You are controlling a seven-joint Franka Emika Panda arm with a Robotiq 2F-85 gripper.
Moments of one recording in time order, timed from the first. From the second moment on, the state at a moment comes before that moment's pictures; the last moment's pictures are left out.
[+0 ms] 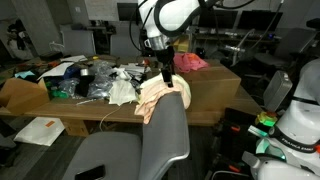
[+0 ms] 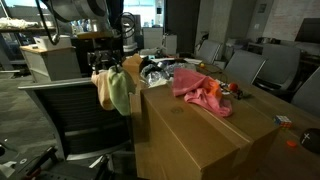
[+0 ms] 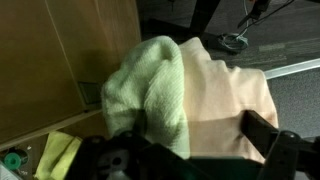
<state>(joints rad) 0.05 0.09 0.06 -2.07 -0.18 1.88 -0.11</state>
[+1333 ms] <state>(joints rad) 0.04 0.12 0.03 -2.04 -0.17 1.87 -0.03</state>
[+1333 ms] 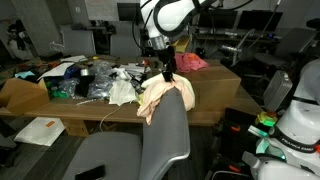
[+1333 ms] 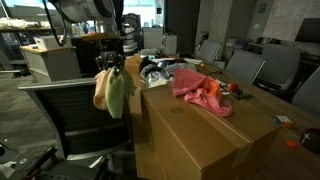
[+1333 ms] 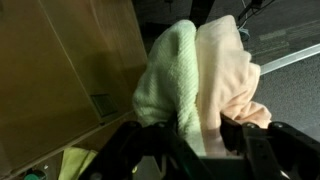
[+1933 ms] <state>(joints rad) 0.04 0.11 0.01 -2.03 -0.17 1.86 0.18</state>
